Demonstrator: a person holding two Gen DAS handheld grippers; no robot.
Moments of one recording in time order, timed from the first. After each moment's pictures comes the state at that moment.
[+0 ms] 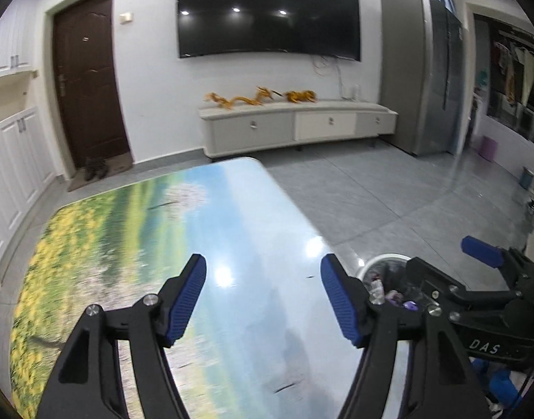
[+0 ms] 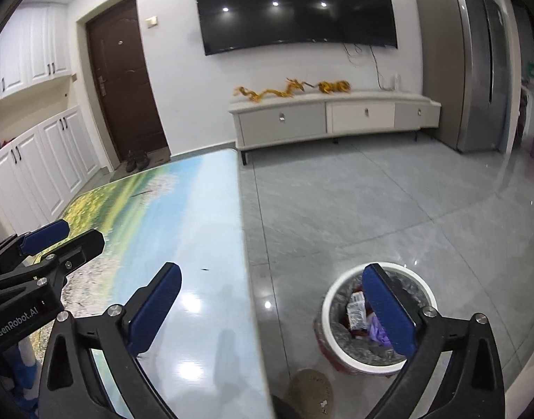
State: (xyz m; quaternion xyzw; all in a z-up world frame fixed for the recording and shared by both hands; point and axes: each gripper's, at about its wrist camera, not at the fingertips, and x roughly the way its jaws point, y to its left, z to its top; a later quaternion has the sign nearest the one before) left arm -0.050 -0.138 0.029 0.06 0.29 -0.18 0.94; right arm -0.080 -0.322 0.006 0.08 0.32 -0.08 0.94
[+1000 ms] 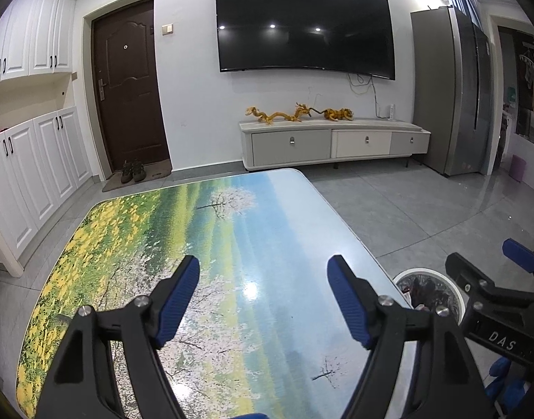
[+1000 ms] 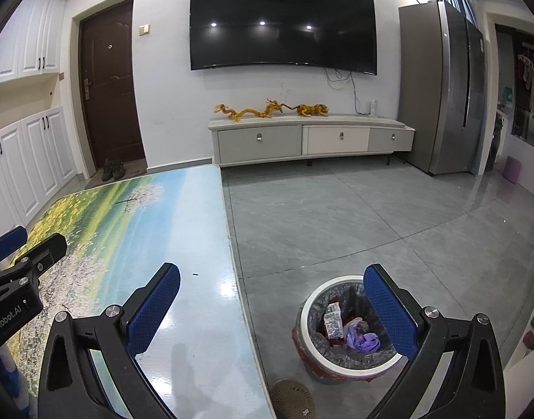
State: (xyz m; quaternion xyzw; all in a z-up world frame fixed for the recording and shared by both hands) left arm -0.070 -0.111 0.022 0.06 0.26 -0.11 0.96; right arm -0.100 -0.302 0.009 0.04 0.29 -0.14 0.95
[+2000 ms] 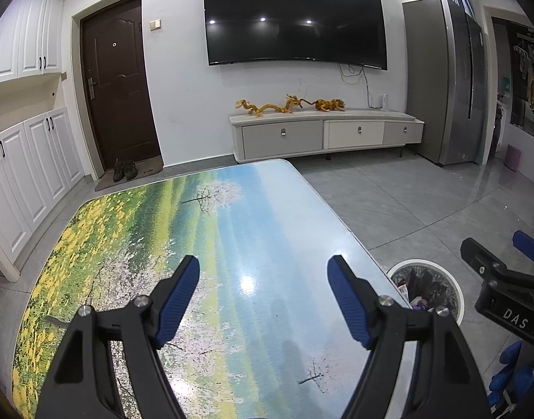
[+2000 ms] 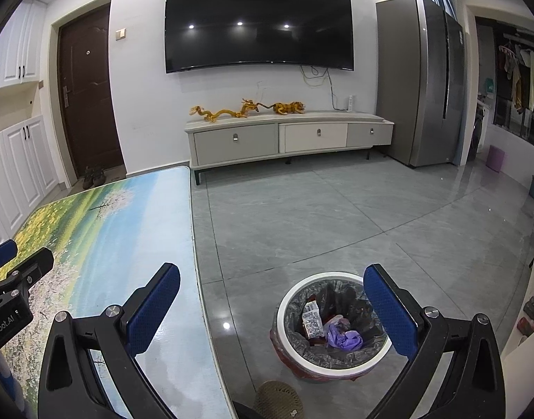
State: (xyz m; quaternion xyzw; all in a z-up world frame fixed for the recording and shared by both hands) left arm -0.061 -0.125 0.009 0.07 0.27 -0.12 0.95; right arm -0.101 -0.322 0.000 0.05 0.29 -0.18 0.94
